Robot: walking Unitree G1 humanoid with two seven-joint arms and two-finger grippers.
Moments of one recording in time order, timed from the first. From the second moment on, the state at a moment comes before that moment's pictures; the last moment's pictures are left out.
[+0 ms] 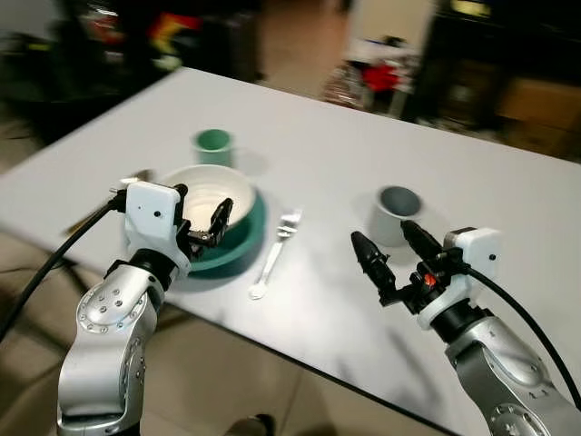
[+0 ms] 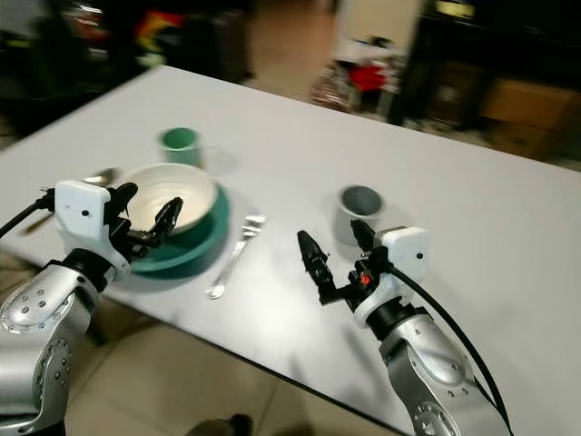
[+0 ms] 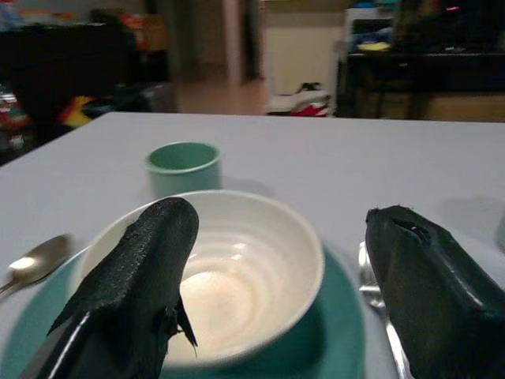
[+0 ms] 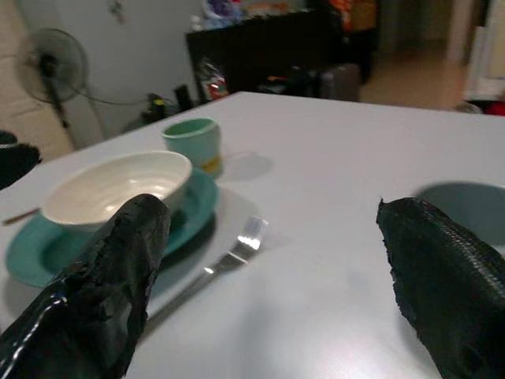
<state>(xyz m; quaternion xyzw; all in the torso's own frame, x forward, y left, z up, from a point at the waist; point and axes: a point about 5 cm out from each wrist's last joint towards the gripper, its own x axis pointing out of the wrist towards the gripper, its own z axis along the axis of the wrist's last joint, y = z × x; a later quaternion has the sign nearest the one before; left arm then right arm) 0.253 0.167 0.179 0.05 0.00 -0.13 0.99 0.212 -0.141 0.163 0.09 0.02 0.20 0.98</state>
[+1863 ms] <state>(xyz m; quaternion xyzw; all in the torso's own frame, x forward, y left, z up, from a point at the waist) 0.253 0.174 0.164 0.08 0.04 -0.10 0.99 0.221 -0.163 0.159 0.05 0.02 0.11 0.99</state>
